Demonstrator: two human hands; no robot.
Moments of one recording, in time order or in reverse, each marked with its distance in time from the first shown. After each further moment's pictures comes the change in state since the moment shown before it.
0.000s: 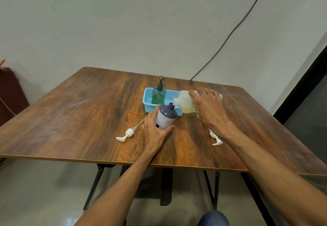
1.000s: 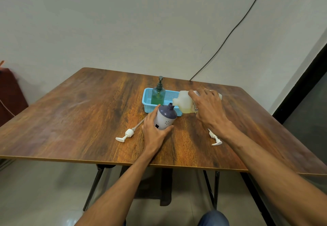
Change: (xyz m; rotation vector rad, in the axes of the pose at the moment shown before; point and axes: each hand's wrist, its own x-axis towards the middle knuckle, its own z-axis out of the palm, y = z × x) left_hand 0.001 -0.003 0.001 0.005 0.005 0.013; right_hand -0.001 -0.001 0.001 0.017 0.030 0.003
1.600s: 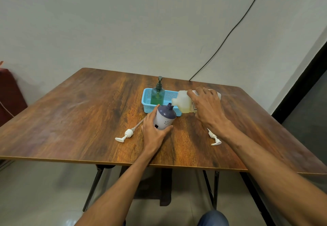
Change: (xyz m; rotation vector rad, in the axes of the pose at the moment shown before) left_hand 0.000 -0.002 0.000 -0.002 -0.004 0.000; right_hand 0.002 -0.001 -0.004 -0.055 -0.017 -0.011
